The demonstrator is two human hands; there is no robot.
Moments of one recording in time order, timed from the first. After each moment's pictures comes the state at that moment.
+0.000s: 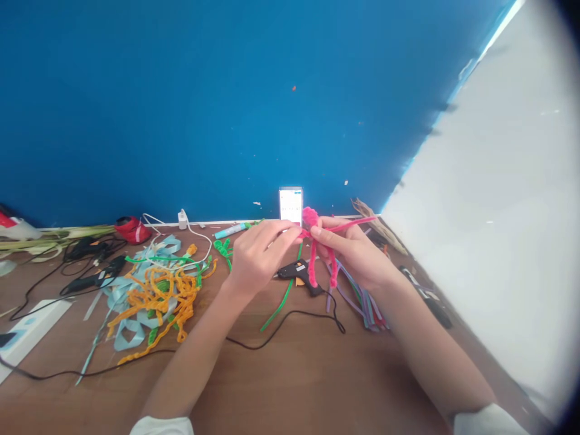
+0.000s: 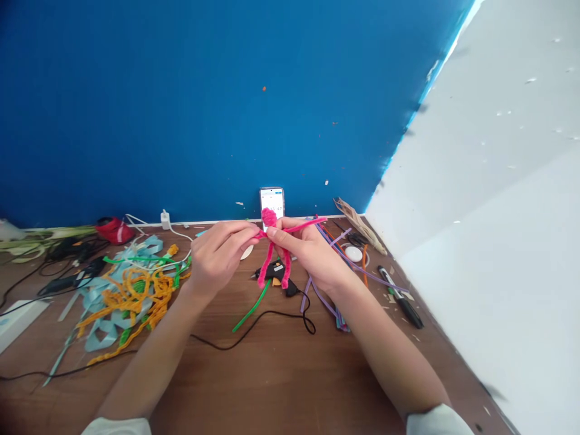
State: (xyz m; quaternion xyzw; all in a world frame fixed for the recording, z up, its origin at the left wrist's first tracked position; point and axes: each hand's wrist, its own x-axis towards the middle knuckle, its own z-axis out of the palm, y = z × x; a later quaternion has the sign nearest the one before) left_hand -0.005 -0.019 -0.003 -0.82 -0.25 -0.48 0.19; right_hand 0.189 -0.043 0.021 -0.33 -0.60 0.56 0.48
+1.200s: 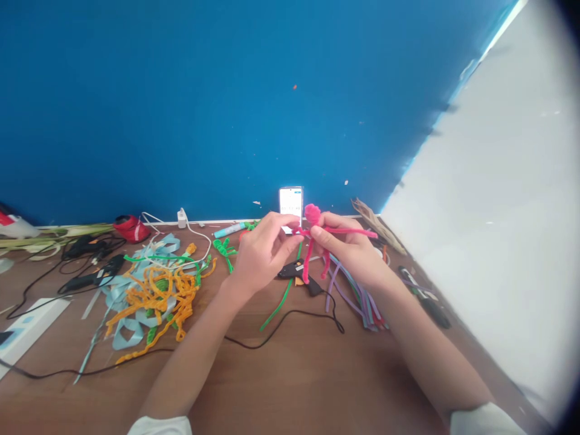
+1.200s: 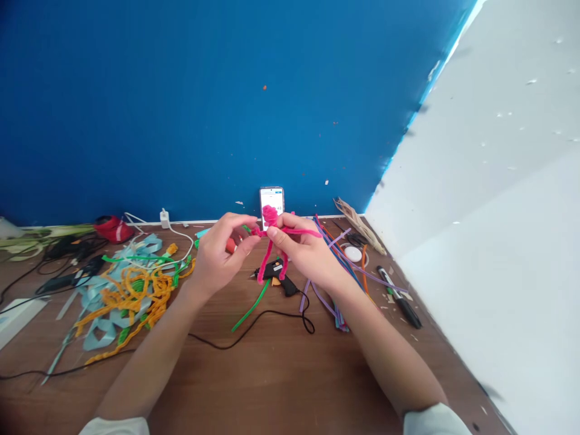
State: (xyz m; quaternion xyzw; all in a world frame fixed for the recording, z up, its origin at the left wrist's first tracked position) left_hand 0.000 -0.021 -0.001 -0.81 -0.31 -0.50 -0.06; right_hand 0.190 -0.037 0.017 -0.34 -0.68 0.42 0.50
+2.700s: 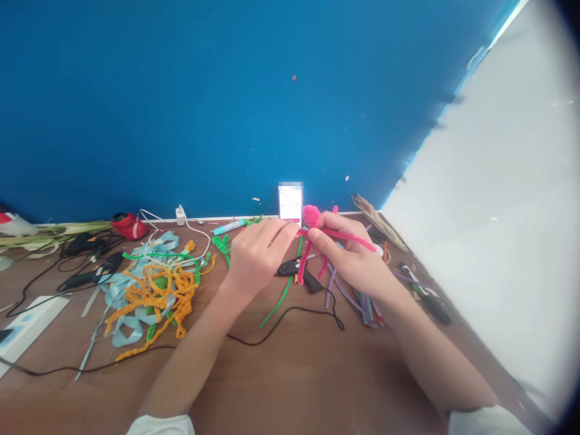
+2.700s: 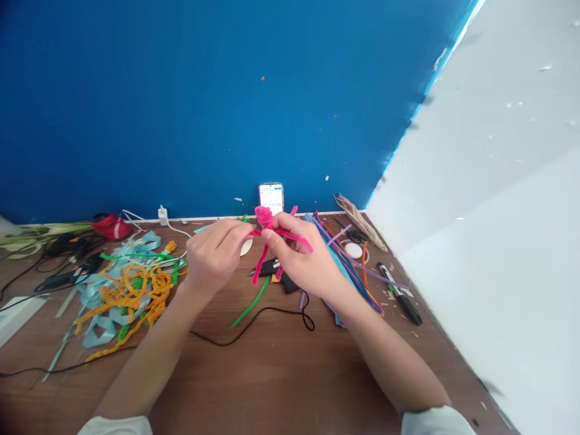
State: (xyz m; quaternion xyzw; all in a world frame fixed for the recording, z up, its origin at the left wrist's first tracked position) left_hand -0.005 -0.019 -0.006 -0.81 -0.29 -0.44 0.26; right_hand 0.186 -0.050 0.022 -0.39 -0.72 0.31 0.48
